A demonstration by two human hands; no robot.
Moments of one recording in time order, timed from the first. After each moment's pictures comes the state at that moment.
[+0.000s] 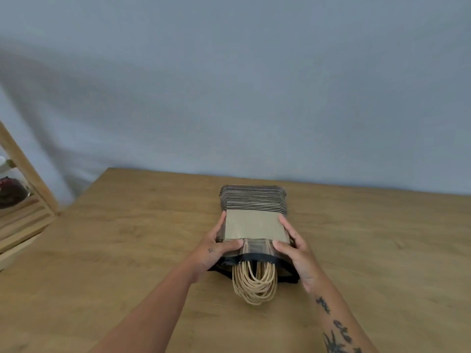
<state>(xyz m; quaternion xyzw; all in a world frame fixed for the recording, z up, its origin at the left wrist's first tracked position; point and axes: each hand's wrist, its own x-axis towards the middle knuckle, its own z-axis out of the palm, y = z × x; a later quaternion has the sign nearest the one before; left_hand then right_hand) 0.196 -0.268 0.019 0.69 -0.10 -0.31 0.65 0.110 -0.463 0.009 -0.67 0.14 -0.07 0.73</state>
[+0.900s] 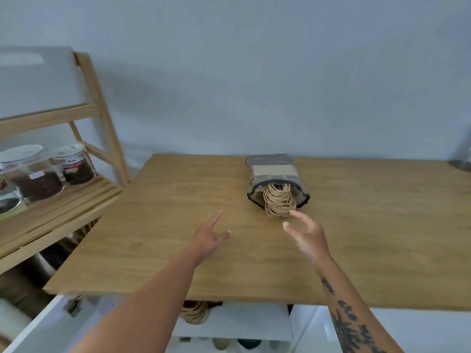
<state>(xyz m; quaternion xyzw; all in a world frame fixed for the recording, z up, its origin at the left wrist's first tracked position) 0.056 -0.100 0.024 0.84 -0.14 -0.20 0.49 -0.046 -0.311 0.031 -0.78 0.24 -0.19 0.55</state>
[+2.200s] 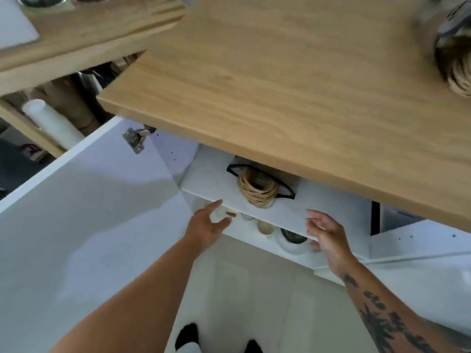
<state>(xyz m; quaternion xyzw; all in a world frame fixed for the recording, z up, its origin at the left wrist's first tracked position) -0.025 0.090 -0.230 0.84 0.13 -0.24 0.47 -0.063 -0.166 -0.237 -0.74 0.30 0.07 0.60</state>
